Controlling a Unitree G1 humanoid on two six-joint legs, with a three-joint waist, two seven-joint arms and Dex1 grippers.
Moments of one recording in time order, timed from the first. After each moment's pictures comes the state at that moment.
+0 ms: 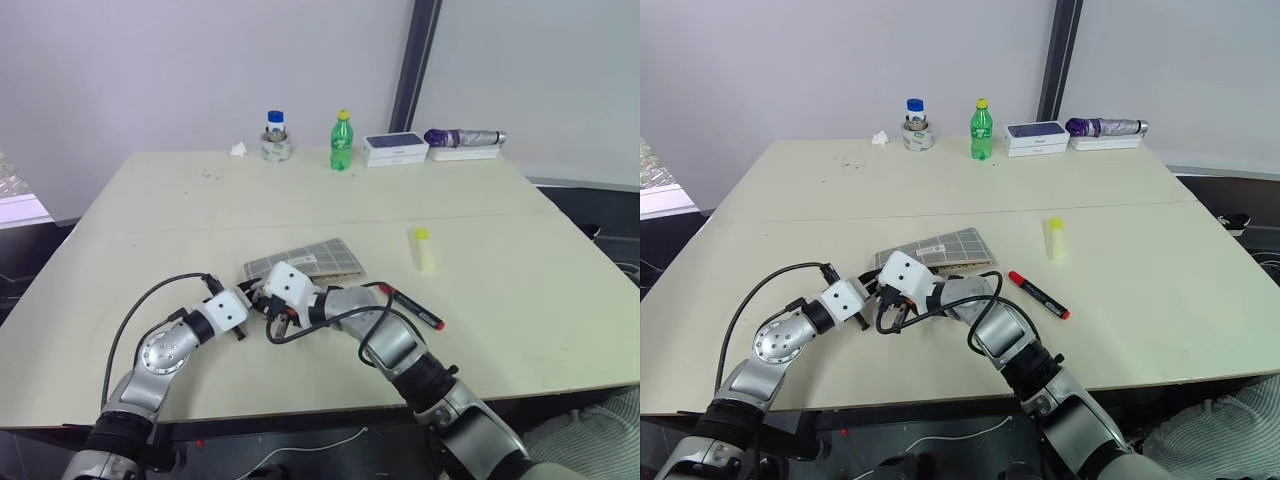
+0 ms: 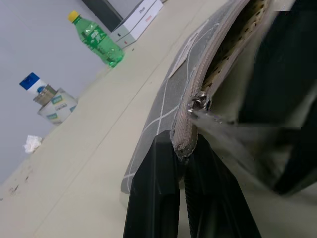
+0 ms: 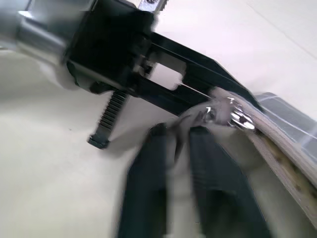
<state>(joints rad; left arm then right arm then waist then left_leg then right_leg) -0.32 0.51 -0.06 0.32 0.15 -0.49 -0.46 -0.71 -0.13 0.45 0.18 0.02 0.41 0.71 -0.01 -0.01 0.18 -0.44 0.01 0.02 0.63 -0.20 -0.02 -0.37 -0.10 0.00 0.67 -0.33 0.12</state>
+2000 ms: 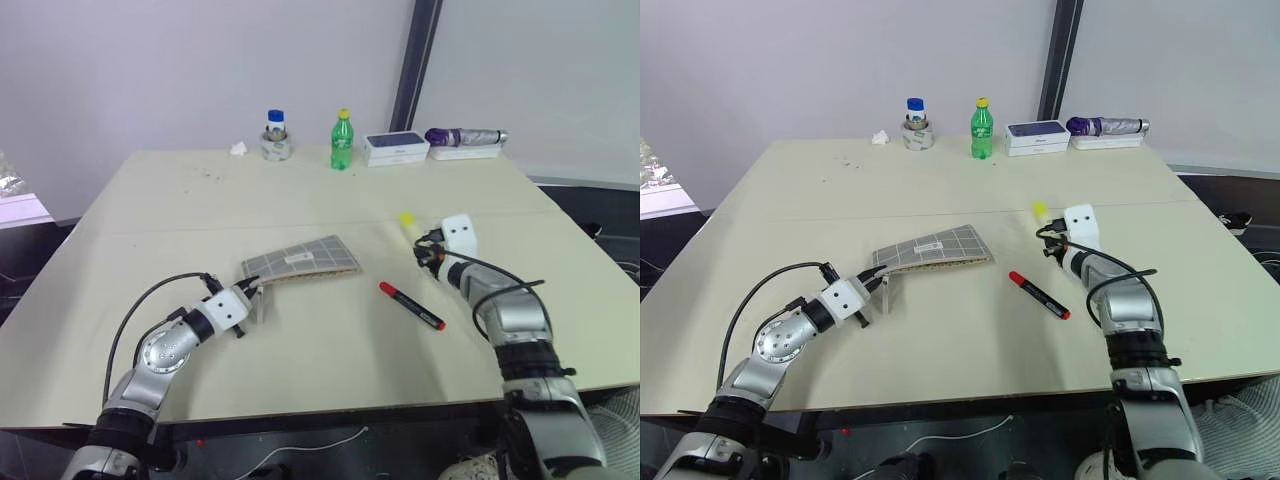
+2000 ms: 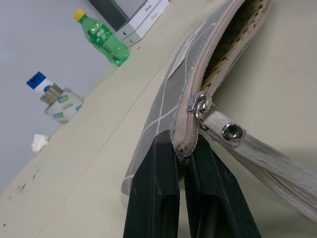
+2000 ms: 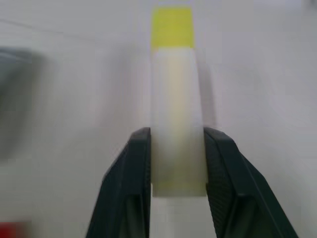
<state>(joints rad) -0.35 0.51 -0.07 0.38 0.16 -0.53 -0.44 -0.58 -0.47 -0.07 0.17 0.17 0.46 0.50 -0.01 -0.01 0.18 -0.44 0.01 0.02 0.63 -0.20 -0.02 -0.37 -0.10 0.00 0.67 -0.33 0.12</state>
